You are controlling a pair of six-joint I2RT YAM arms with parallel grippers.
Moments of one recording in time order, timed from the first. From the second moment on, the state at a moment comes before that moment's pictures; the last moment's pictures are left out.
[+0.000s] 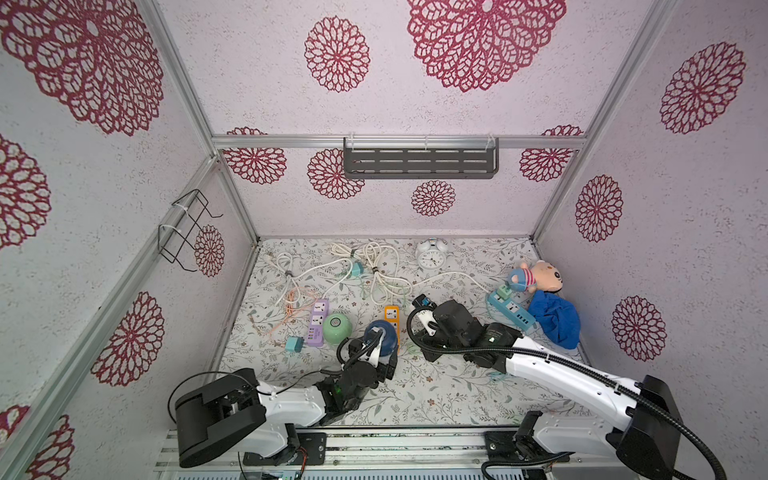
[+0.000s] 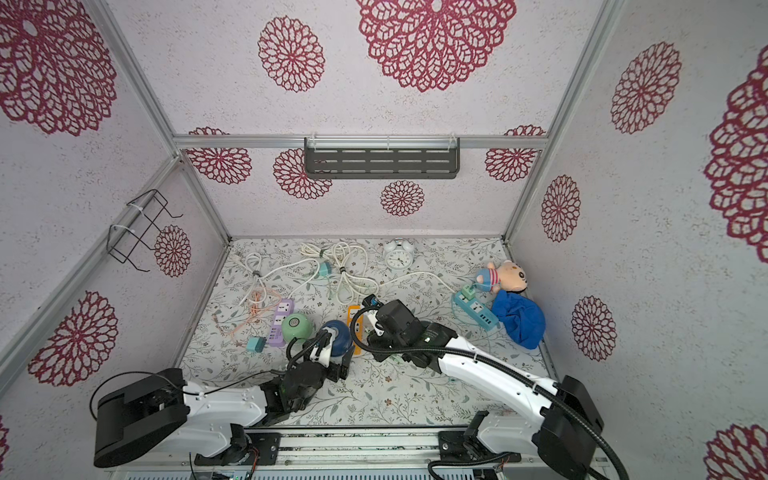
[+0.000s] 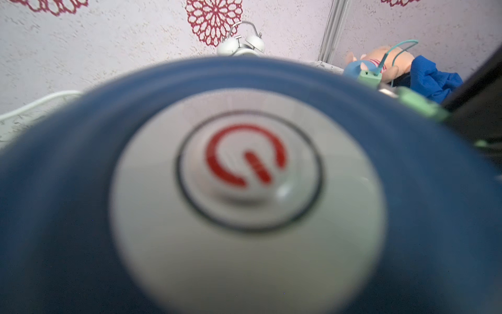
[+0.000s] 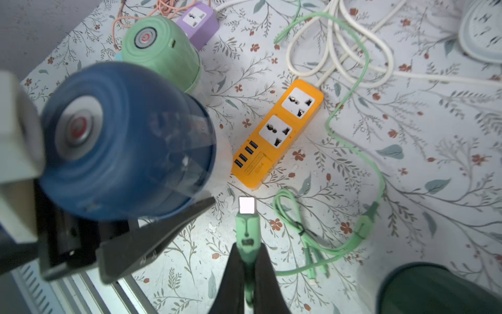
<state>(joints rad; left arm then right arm) -1.07 1.31 0.29 0.68 -0.64 -0.20 0.90 1.22 0.96 -0.54 0.00 0.22</state>
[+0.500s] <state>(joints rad) -0.94 1.21 0.45 0.38 -0.50 -0.03 0.90 1.22 1.14 -0.69 -0.04 0.10</state>
